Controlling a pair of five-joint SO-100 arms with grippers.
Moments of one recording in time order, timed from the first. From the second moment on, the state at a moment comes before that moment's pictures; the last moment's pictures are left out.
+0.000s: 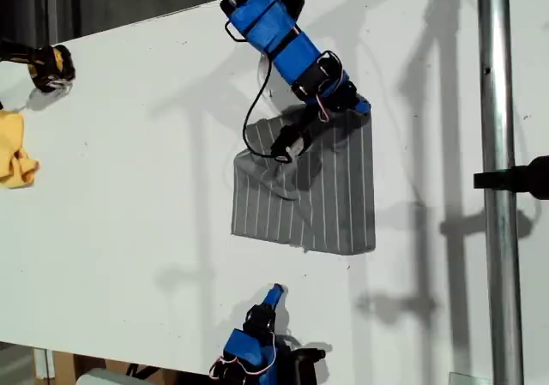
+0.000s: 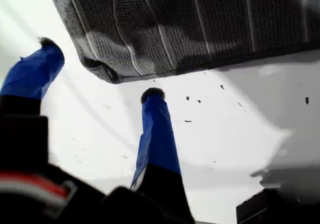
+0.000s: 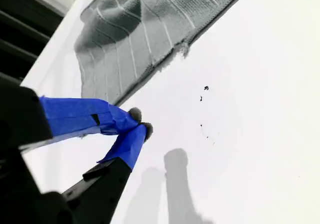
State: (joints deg) arm 0 2.5 199.0 178.1 69.5 -80.7; arm 1 -35.5 78.2 94.9 78.6 70.1
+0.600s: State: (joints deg) arm 0 2.8 199.0 178.1 70.0 -81.7; arm 1 -33.6 63.5 86.1 80.0 72.0
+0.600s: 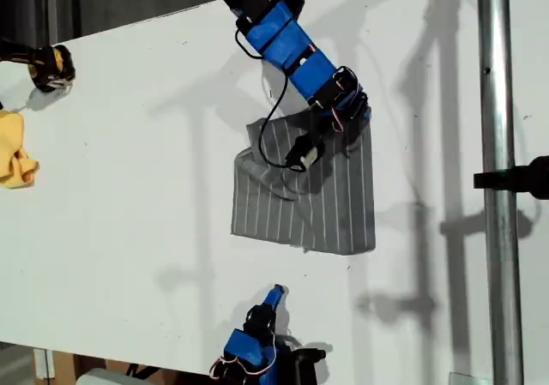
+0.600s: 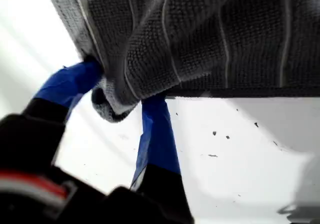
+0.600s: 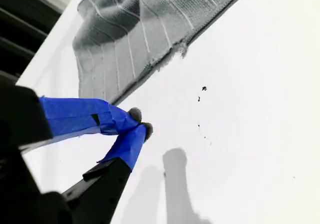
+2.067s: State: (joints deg) arm 0 19.2 105.3 105.1 63.2 -74.4; arm 1 -29.2 63.3 84.6 81.7 69.6
